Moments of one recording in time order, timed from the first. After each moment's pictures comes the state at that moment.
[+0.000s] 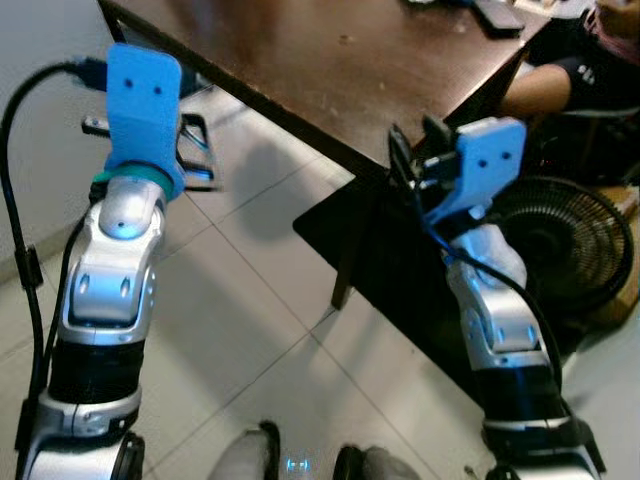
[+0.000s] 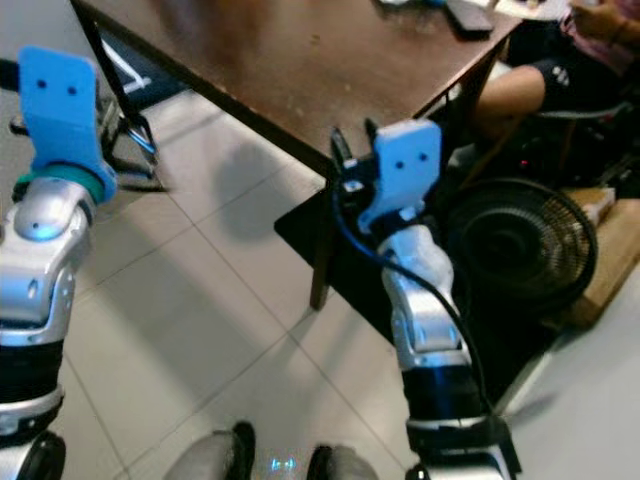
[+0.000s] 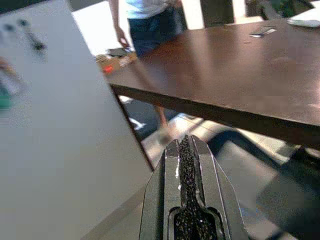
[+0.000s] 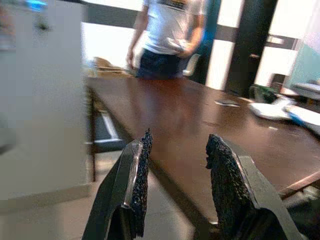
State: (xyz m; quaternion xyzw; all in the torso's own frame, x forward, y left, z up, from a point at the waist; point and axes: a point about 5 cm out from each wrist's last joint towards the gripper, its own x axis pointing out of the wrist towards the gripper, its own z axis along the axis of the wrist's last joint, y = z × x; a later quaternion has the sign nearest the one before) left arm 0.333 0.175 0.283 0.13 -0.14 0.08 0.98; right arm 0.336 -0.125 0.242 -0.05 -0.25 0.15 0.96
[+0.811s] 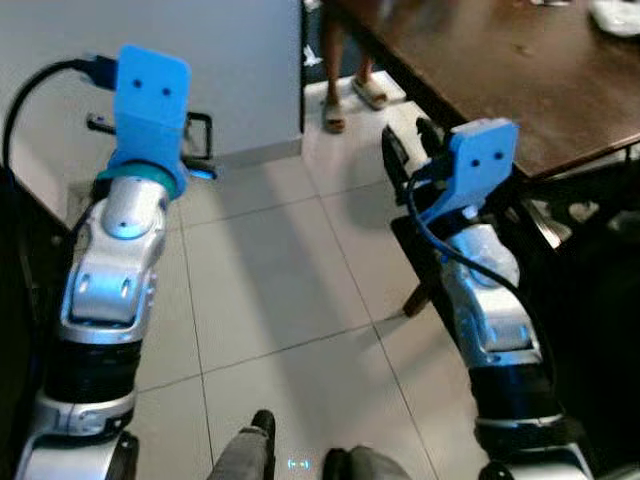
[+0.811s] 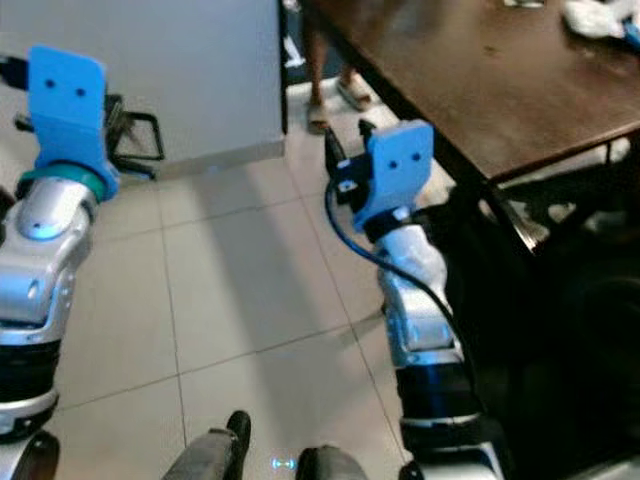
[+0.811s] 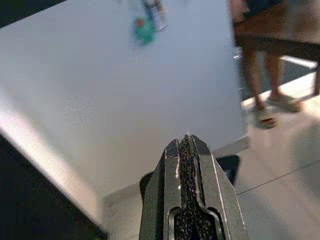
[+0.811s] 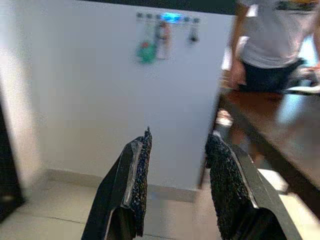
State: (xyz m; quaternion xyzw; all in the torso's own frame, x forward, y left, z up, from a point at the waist) left arm 0.333 0.175 0.283 0.14 -0.15 0.08 0.98; right arm 0.337 -0.120 0.244 -0.06 -0.25 0.16 0.95
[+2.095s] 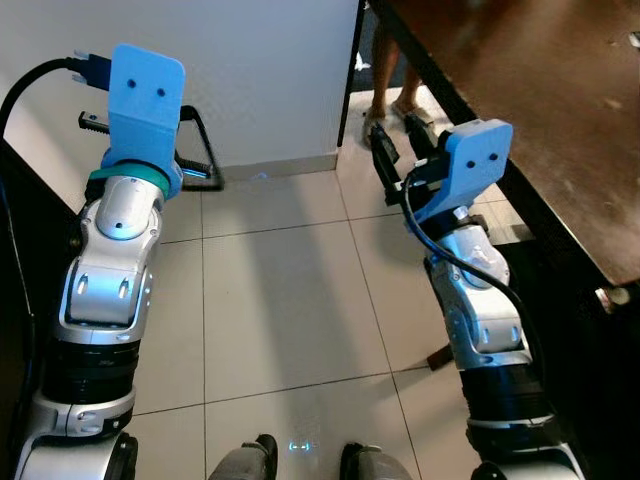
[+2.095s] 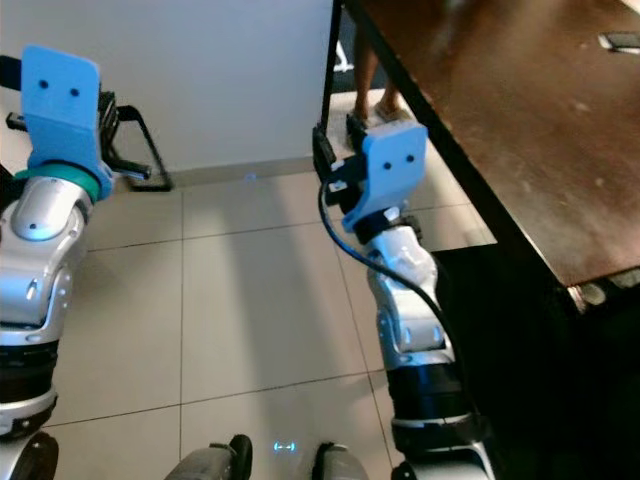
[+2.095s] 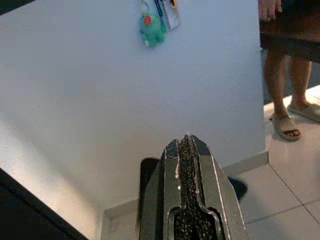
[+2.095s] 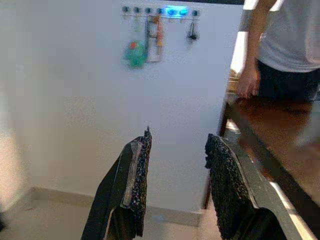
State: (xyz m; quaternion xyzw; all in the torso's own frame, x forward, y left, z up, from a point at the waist) left arm 0.333 0.167 0.285 0.15 -0.16 0.06 0.97; right arm 0.337 -0.133 0.246 -0.04 -0.26 0.14 0.96
